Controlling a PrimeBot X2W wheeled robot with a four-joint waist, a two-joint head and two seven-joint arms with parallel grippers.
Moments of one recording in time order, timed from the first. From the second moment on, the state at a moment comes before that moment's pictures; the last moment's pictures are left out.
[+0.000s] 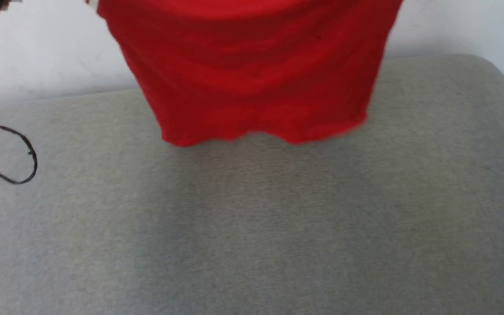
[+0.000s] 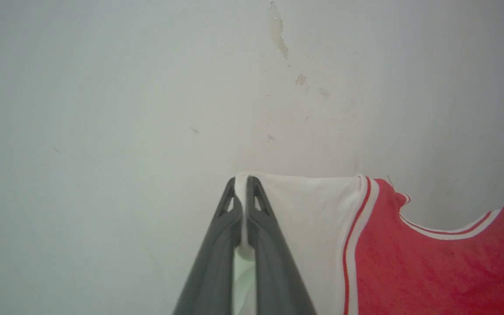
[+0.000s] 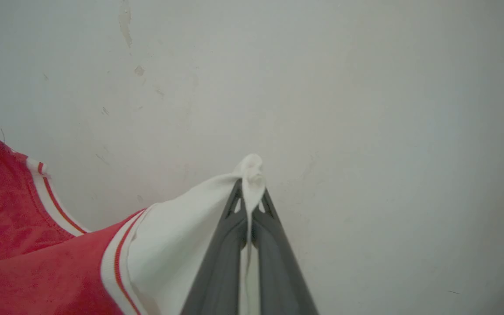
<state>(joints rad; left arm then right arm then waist) -1.15 0.51 -0.29 0.27 -0.50 0.05 0.41 -1.13 -0.24 0.11 0.26 0.18 0.13 0.42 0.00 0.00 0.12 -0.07</state>
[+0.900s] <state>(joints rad) -1.70 0.45 -0.22 0.41 -0.44 0.08 0.08 -1.67 -0.17 0.04 0.51 -0.06 0.13 0.23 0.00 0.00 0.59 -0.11</state>
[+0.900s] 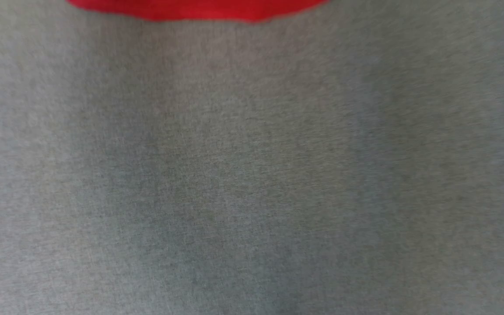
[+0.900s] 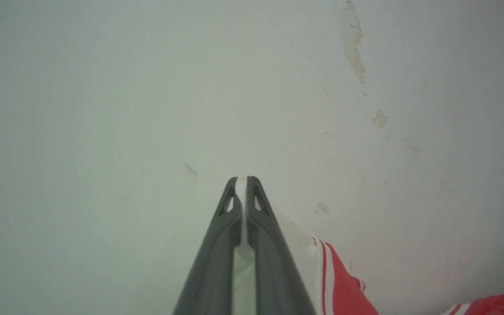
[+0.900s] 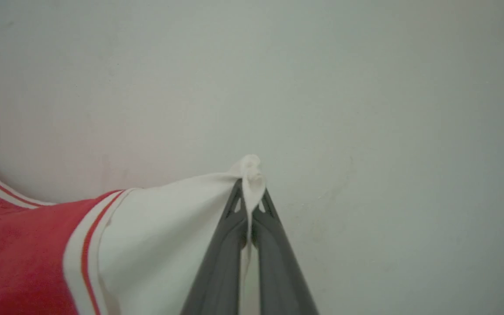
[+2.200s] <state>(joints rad) -0.82 0.40 -0.18 0.18 -0.70 -0.07 -0.15 -0.99 -0.33 0.16 0.27 0.29 0.13 0.09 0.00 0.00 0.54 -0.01</state>
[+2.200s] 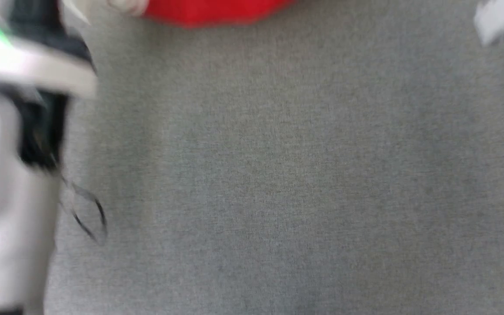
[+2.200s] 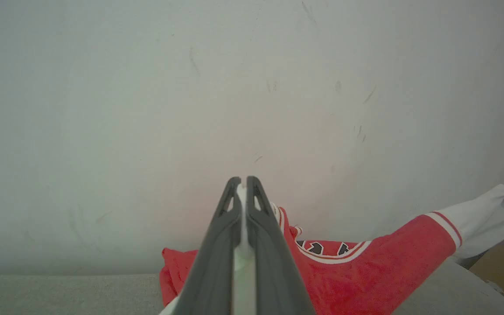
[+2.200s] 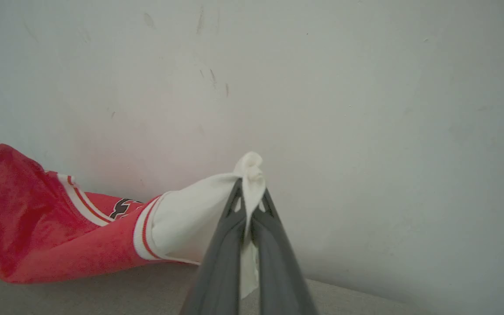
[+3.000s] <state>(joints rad) 0.14 0.46 -0.23 -0.07 -0.91 0.03 0.05 0.07 -0.22 -0.05 -0.07 0.56 0.13 0.26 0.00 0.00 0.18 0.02</state>
